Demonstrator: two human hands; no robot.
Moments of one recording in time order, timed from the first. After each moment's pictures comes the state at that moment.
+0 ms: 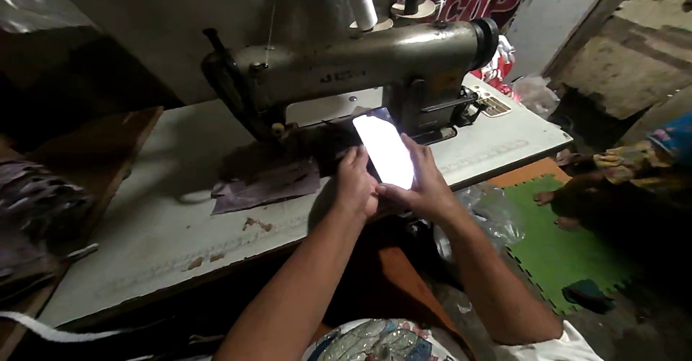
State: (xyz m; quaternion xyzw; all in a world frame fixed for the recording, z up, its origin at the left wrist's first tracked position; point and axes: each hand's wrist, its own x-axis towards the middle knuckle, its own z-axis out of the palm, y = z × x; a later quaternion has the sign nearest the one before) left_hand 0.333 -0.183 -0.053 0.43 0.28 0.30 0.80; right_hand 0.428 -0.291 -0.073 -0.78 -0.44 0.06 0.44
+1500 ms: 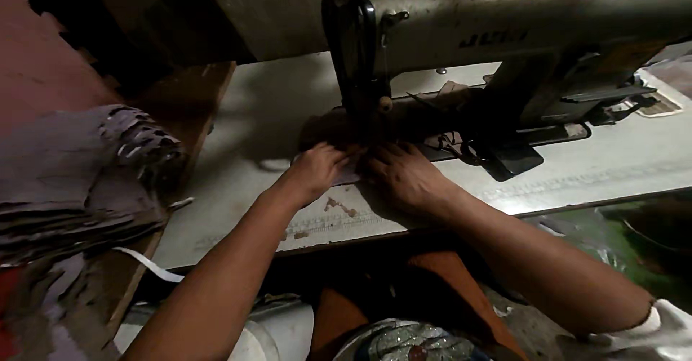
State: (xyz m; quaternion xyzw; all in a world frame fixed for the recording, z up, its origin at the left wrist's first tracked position) left_hand 0.178 0.021 -0.108 0.97 0.12 0.17 0.12; right_hand 0.358 -0.132 -0.099 -0.65 -0.75 -0.06 0.10
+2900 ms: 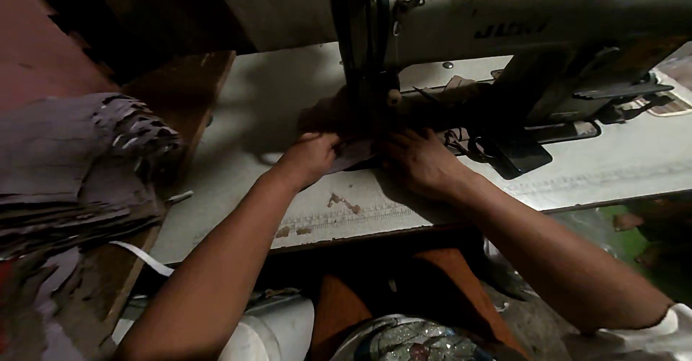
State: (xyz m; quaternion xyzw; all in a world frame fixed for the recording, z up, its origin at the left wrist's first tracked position) left_hand 0.184 0.030 -0.086 0.95 0.25 0.06 0.16; right_hand 0.382 -0.128 -0.096 -0.66 -0.74 -0.05 0.10
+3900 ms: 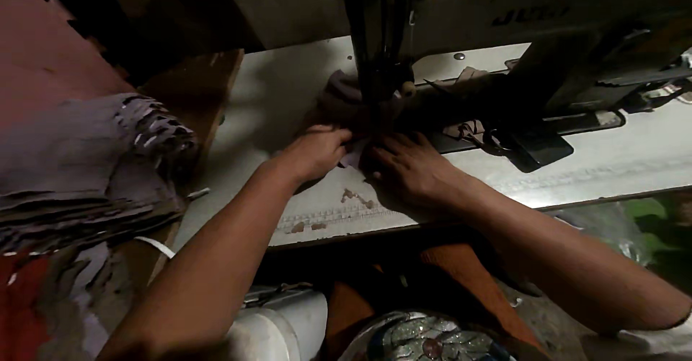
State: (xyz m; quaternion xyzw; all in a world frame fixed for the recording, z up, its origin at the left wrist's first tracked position) left_hand 0.176 0.038 -0.067 0.97 0.20 -0.01 0.15; right_hand 0.349 -0.121 -0.103 -0.63 -0.76 -0.03 0.12
